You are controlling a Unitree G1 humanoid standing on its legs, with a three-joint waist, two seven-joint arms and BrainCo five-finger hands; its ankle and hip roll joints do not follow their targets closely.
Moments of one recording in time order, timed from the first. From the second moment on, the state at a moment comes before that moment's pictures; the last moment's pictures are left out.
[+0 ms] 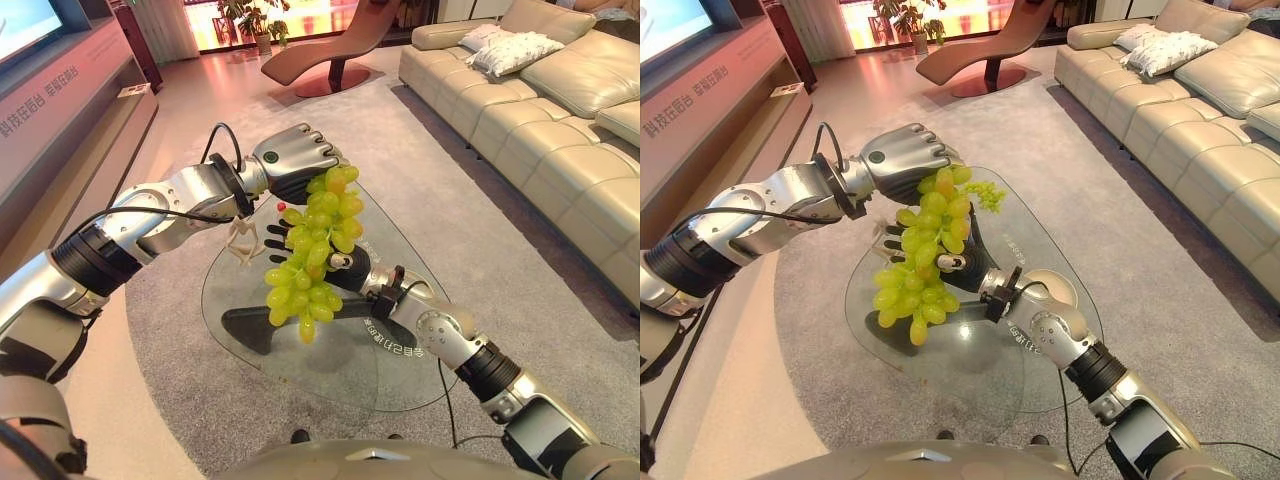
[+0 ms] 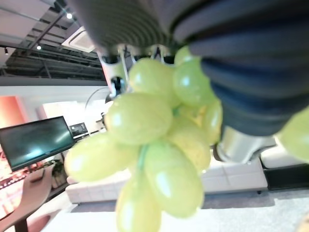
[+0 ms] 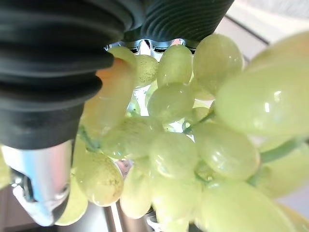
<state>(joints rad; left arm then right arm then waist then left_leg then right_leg) -0.95 0.94 -0.78 0.01 0.57 -0.30 0.01 -0.35 -0.33 0.58 0.05 1.12 0.16 0.47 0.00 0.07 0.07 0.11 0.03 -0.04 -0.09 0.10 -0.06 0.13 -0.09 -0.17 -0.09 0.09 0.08</state>
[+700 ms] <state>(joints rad) -0.95 0.92 -0.78 0.05 0.57 -0.26 -0.01 -0.32 -0.33 0.57 0.05 1.13 0.15 0.48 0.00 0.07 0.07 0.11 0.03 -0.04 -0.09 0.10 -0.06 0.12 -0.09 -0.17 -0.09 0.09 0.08</state>
